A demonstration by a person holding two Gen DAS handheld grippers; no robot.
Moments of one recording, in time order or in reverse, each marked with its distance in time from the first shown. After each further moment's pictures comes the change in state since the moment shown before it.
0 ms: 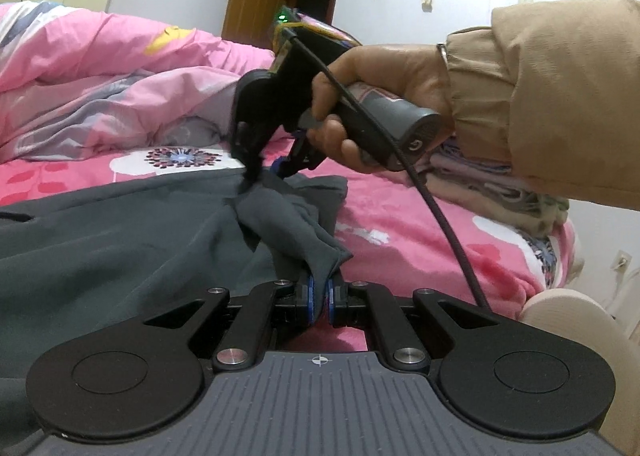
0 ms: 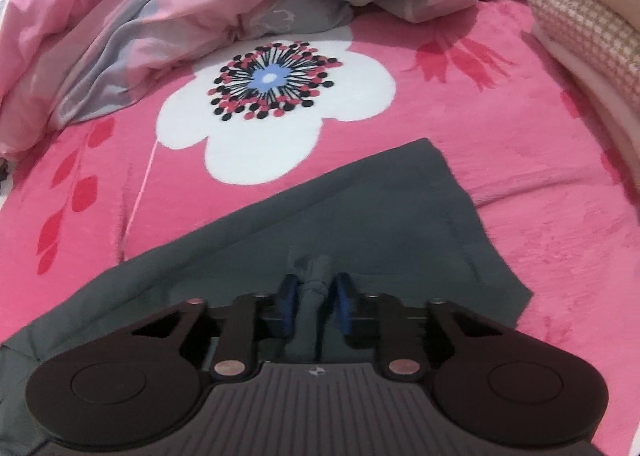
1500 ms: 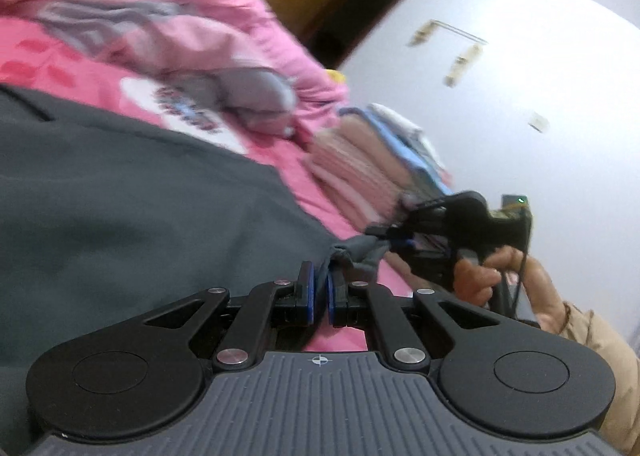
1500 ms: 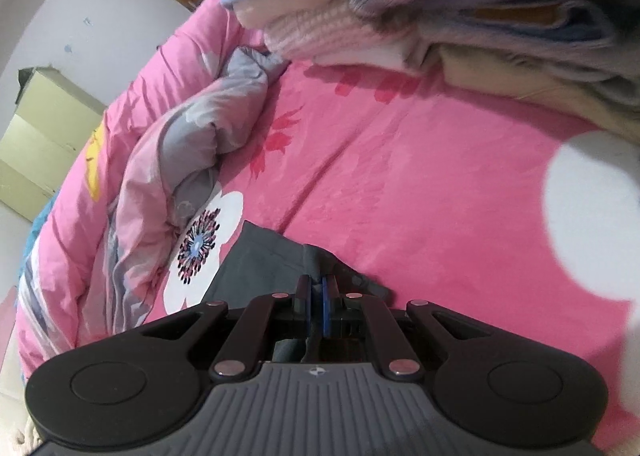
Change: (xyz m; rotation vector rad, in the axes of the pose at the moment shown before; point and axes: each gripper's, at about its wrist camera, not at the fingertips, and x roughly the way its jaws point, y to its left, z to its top) left arm -0.014 0.077 0.009 -0.508 -0.009 -0.203; right arm -0.072 -0.168 -0.102 0.699 -0.322 0.221
